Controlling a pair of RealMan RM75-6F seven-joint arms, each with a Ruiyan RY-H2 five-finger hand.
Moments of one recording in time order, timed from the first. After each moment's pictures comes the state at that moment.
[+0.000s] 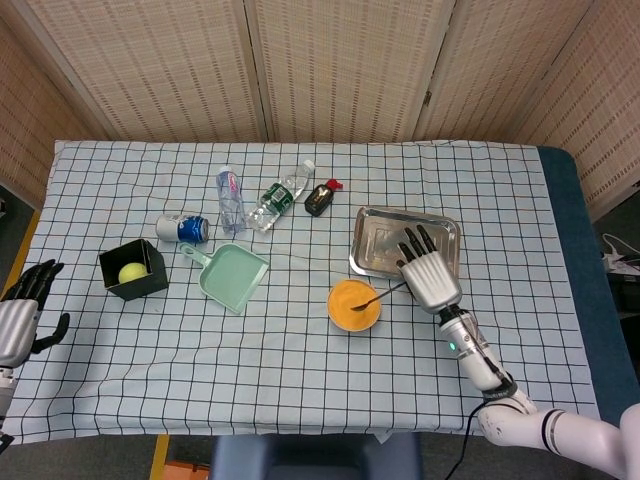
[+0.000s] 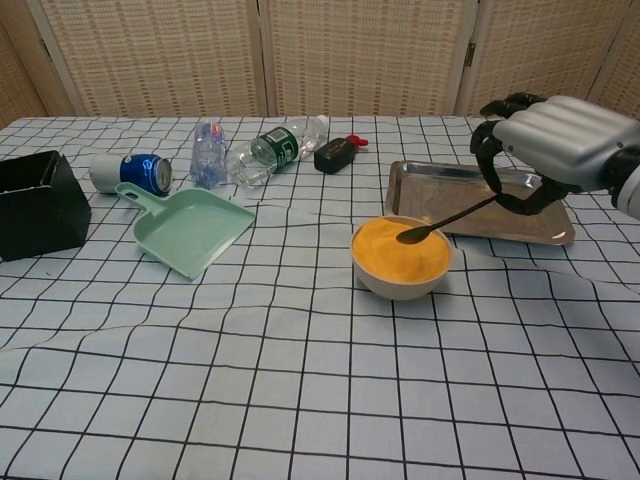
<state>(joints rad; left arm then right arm) -0.24 -1.12 -0.10 -1.42 1.40 1.31 -0.16 0.64 -1.52 0.14 -1.38 -1.28 1.09 -0.59</state>
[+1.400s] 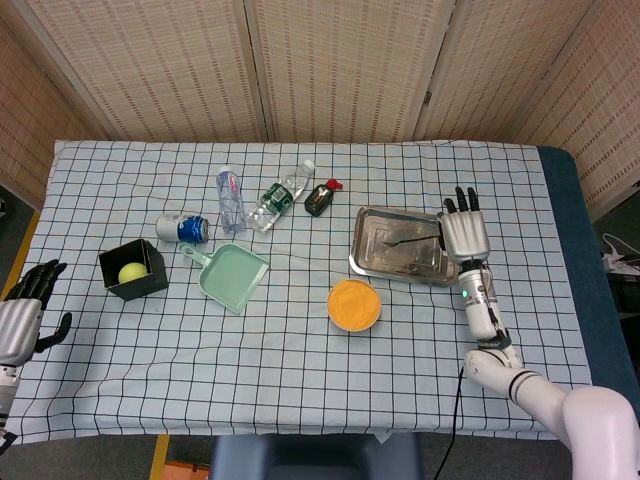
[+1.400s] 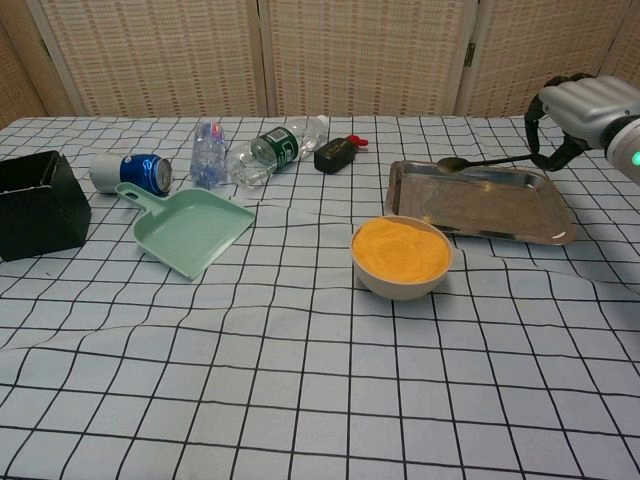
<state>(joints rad) -0.25 -1.13 -0.10 -1.42 1.39 1.30 -0.13 0.77 -1.75 0.28 -0.78 -1.07 0.95 -0.38</state>
